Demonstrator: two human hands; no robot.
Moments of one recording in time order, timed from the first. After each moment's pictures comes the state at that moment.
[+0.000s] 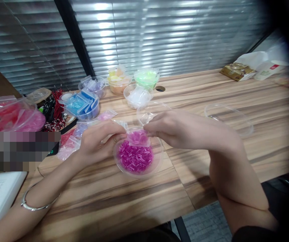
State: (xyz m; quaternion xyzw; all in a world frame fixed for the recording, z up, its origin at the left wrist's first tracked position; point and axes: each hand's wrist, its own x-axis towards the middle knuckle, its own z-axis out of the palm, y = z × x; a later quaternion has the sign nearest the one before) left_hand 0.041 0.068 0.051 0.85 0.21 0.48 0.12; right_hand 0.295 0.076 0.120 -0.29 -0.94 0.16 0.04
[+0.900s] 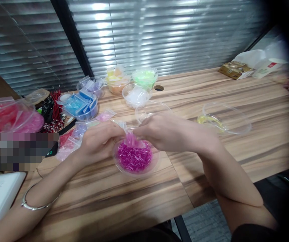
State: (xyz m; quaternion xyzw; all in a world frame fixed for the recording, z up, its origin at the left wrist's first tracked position) left_hand 0.041 0.071 0.052 0.88 0.18 0.43 0.11; right_hand 0.273 0.076 0.115 -0.29 -0.95 0.13 0.00
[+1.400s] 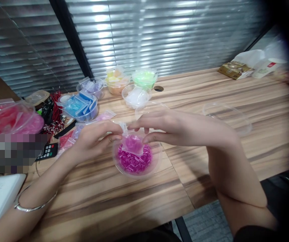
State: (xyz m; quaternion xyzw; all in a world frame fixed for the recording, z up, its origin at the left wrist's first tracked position) left_hand 0.024 0.079 0.058 0.89 0.22 0.38 0.14; right_hand 0.300 0.082 0.120 -0.21 -0.93 0.26 0.13
